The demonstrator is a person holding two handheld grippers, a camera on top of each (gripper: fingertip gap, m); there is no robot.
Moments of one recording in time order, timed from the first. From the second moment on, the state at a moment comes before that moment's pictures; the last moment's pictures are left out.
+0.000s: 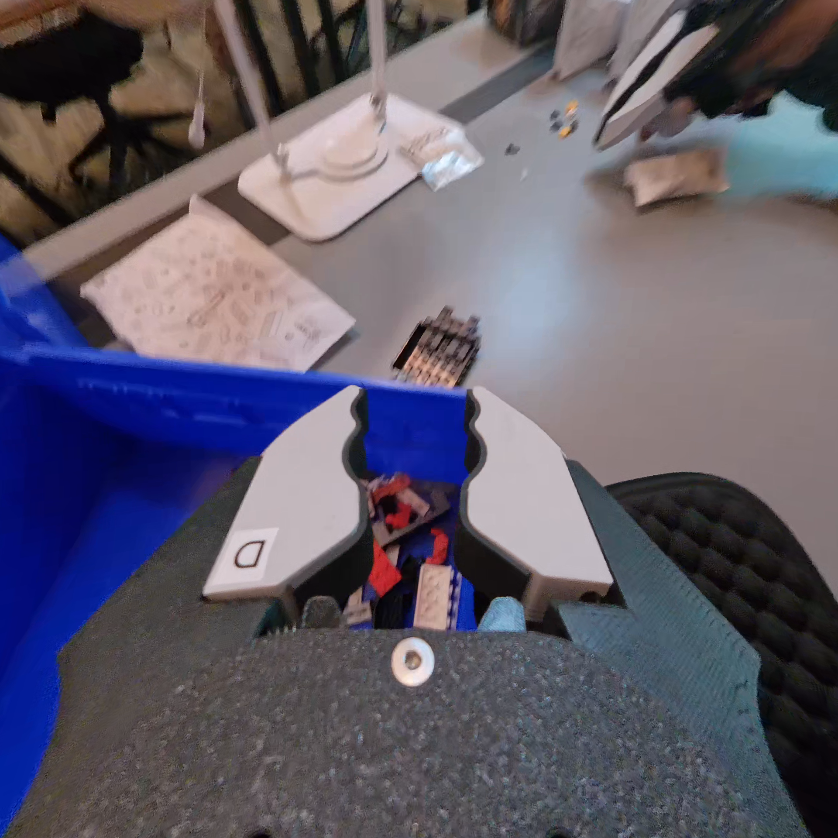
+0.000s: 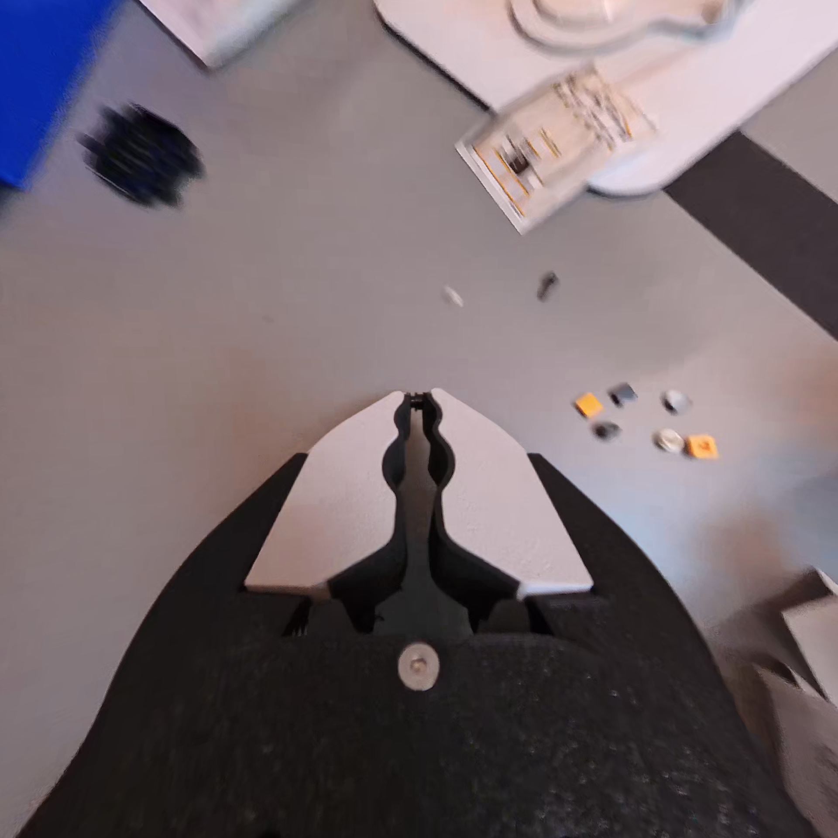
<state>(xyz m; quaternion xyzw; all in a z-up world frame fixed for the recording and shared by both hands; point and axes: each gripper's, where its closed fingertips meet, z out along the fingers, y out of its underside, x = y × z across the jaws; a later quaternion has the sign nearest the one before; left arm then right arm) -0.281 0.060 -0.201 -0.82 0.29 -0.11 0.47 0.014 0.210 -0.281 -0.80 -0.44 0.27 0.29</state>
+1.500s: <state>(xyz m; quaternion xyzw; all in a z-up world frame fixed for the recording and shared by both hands) -0.285 0.068 -0.167 -0.79 0.28 -0.03 0.54 0.022 0.252 -0.219 -0.77 -0.39 0.21 0.46</state>
